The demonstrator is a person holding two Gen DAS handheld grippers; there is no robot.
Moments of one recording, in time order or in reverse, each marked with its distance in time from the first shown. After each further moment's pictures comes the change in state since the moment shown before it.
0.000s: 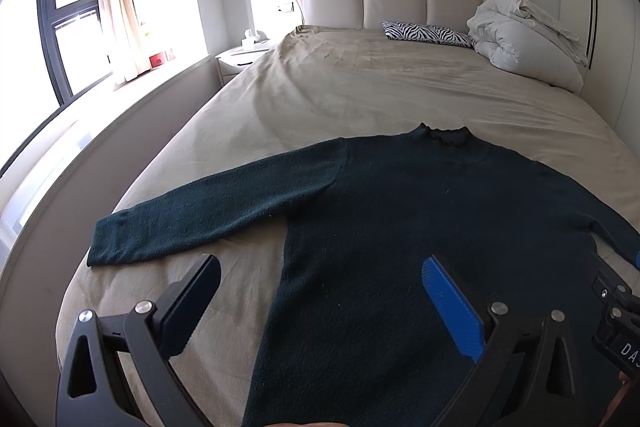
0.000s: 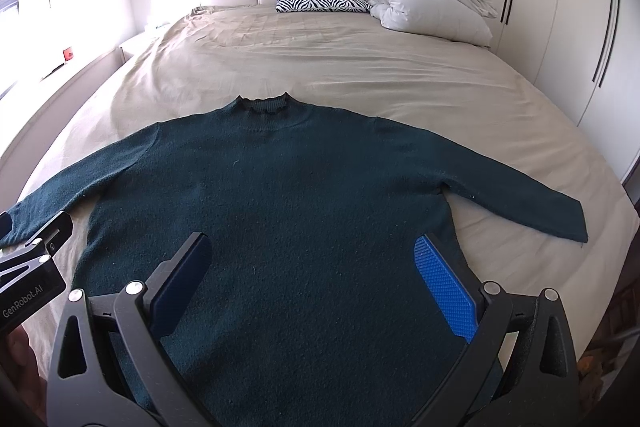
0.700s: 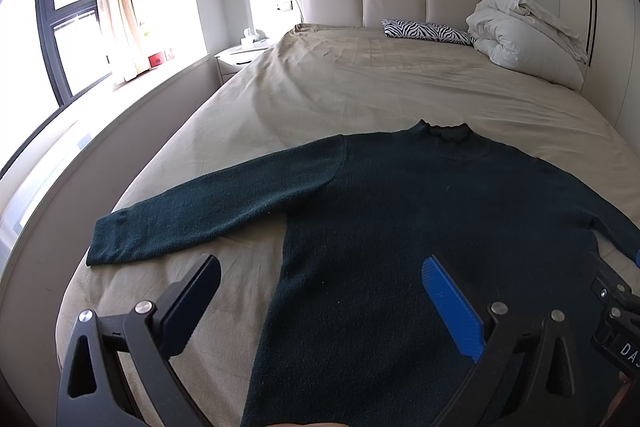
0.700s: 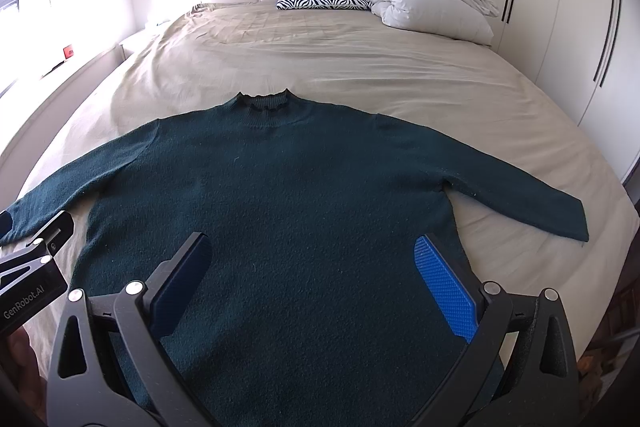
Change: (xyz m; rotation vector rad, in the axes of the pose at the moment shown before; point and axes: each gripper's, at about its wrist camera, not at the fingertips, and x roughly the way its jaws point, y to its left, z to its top) left arm 0.002 0.000 -0.003 0.002 0.004 0.003; right arm 0.002 0.000 -0.003 0.000 0.009 0.000
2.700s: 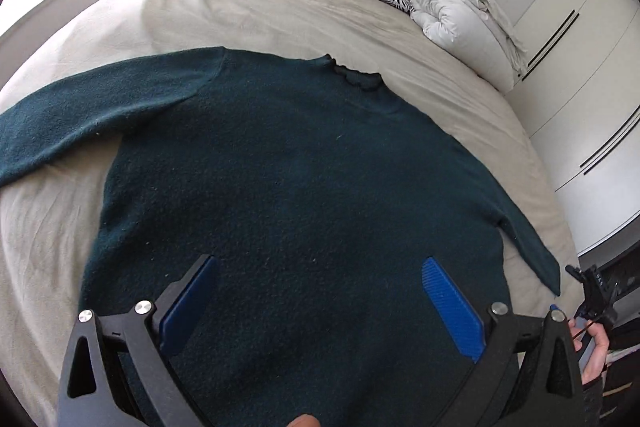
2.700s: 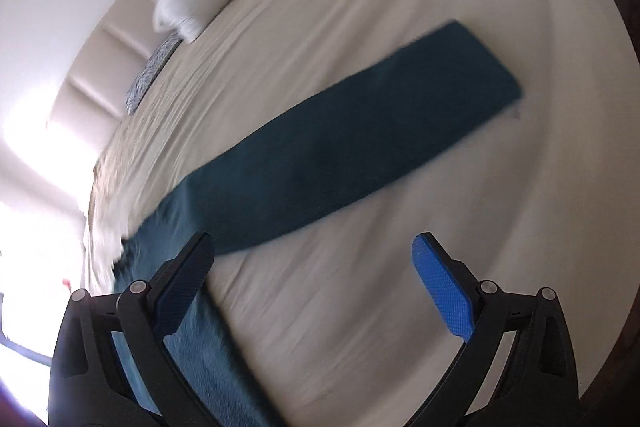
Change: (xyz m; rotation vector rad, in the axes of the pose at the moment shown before) left arm 0.070 -0.041 -0.007 -0.180 0.269 -0.470; right arm 0.085 -0.422 -0.080 1.045 0.060 0.037
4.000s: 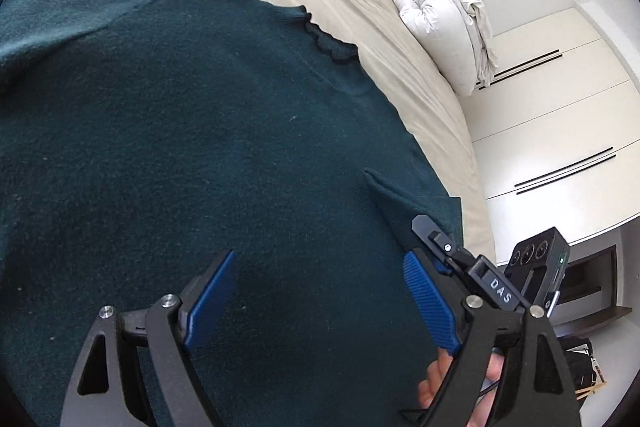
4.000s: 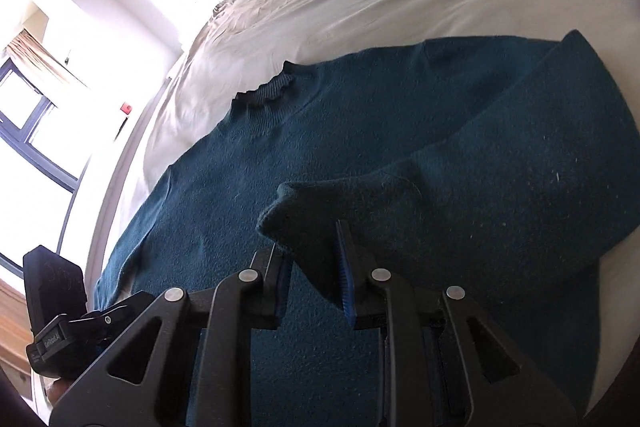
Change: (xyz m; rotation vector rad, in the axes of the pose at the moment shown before) left arm 0.080 0.011 0.037 -0.174 0.202 -0.318; right arm 0.133 0.272 -0.202 -0.673 0.350 0.312
